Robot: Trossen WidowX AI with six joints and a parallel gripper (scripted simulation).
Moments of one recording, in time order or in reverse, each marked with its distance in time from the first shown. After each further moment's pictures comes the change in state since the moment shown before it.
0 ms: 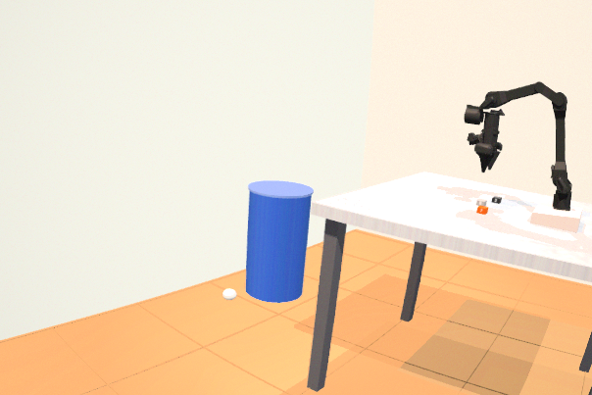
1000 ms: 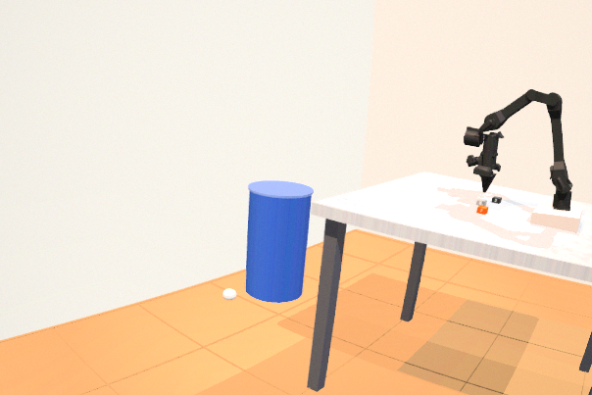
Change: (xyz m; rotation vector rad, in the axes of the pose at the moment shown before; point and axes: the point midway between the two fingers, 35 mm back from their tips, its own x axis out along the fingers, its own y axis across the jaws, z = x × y) arm 0.080 -0.021 0.001 -0.012 0.000 0.003
